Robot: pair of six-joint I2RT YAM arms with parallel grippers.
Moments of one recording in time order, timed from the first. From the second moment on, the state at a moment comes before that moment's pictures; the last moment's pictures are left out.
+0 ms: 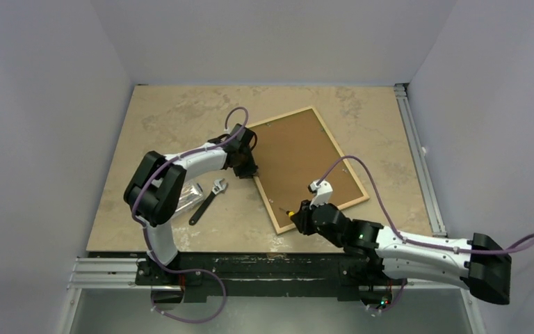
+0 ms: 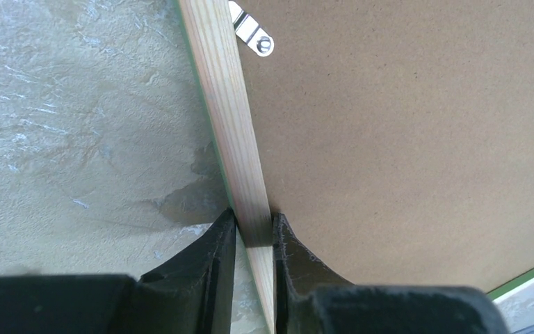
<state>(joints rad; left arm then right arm) -0.56 1.85 1.17 -0.39 0.02 -0.83 1.10 0.84 0.35 -0.09 0.37 0.68</state>
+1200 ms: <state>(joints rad) -0.53 1.81 1.08 -0.28 0.10 -0.88 1.36 1.25 0.50 0.05 0.73 0.76</state>
